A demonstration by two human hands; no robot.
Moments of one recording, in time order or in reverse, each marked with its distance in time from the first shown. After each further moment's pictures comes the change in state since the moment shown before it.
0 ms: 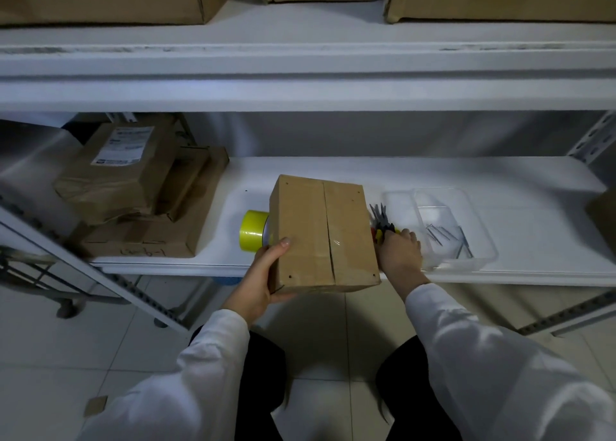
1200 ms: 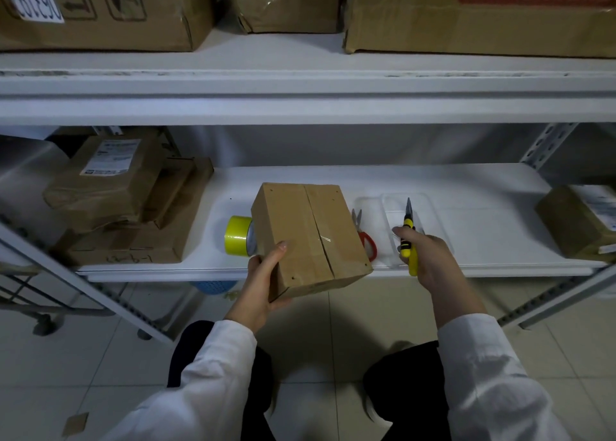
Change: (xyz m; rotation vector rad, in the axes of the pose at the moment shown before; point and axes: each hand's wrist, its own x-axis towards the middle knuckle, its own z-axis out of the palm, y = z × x) left_hand -0.030 -0.008 0.035 -0.031 0.068 0.057; right_hand -0.045 0.057 -0.075 1.280 -0.101 0.334
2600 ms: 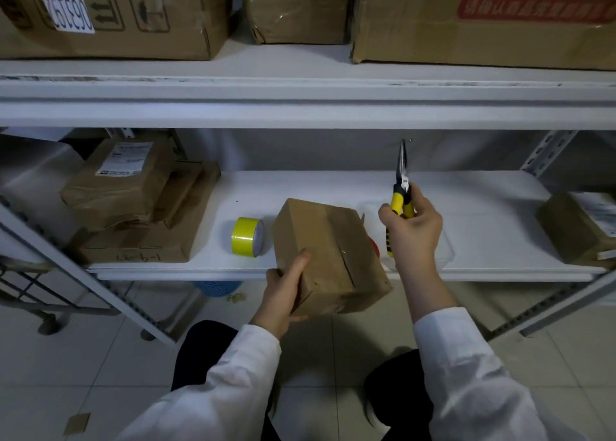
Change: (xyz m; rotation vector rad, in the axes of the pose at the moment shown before) left_hand -0.024 -0.008 0.024 0.031 0.089 -0.099; right_hand -0.060 -0.026 0.050 -0.096 0.171 -0.688
